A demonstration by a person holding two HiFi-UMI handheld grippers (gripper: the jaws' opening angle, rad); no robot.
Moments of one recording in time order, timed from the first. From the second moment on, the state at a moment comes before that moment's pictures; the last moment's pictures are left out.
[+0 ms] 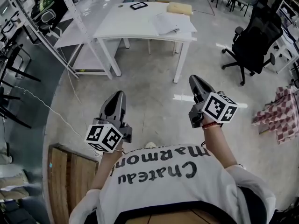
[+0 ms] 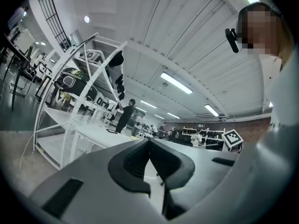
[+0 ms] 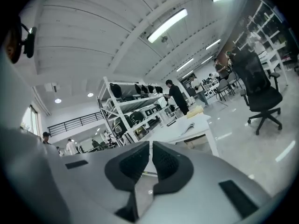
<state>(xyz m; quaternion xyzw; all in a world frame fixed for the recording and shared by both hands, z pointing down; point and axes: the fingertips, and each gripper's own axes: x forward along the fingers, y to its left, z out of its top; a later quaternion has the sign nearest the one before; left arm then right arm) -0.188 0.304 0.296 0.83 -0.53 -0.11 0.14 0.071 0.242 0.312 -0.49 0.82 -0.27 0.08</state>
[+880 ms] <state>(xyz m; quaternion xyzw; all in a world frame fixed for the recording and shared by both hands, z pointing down) -0.272 0.210 0.306 0.83 -0.53 -0.12 0.15 -0.020 0.148 0.330 -0.49 0.83 -0.27 0.04</state>
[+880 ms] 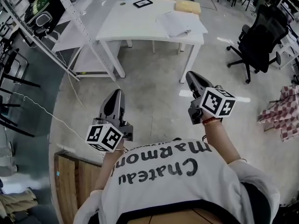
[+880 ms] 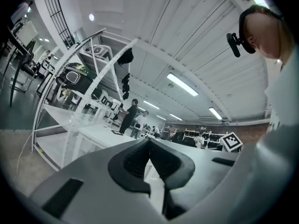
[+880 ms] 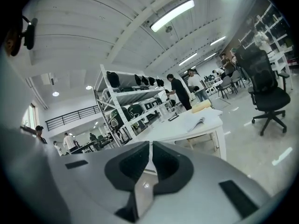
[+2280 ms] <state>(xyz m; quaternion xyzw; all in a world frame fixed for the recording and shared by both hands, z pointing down) -0.255 0.046 0.301 0.81 -0.56 -0.11 0.15 -0.003 -0.035 0.330 -0.47 0.84 -0.28 0.04</state>
